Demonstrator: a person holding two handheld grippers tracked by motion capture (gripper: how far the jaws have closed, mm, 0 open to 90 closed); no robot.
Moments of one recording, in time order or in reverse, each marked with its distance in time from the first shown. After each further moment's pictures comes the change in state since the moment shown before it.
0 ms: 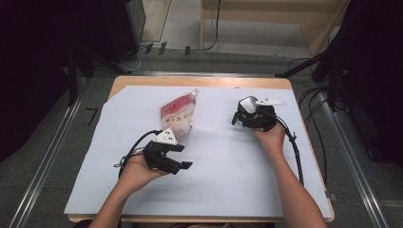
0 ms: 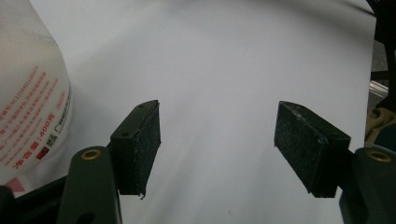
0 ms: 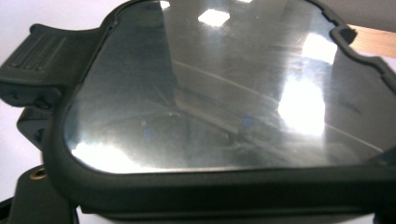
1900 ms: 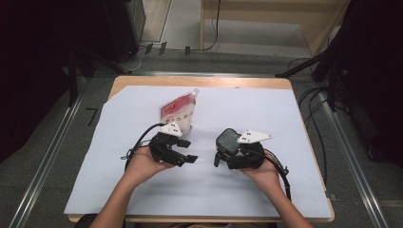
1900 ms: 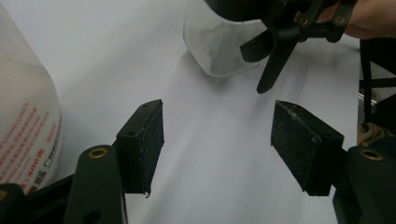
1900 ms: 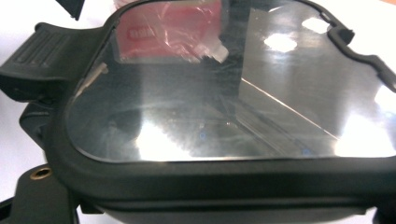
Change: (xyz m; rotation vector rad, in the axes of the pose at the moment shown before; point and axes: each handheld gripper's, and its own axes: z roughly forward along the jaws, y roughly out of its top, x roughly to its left) left arm 0.012 0.016 0.012 -0.018 -0.063 -0.027; right arm 0.118 -0.040 -0.073 0.047 0.256 -0.182
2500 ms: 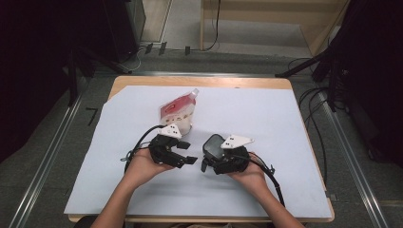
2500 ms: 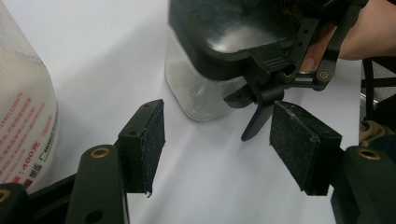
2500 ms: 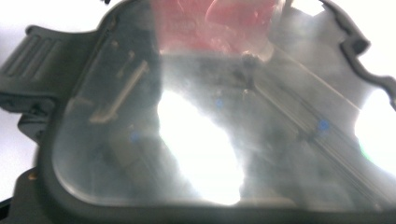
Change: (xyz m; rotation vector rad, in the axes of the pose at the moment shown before) left arm -0.002 -0.005 0.001 0.000 0.005 -0.005; right arm 0.024 -0.002 0.032 0.025 0.050 -0.066
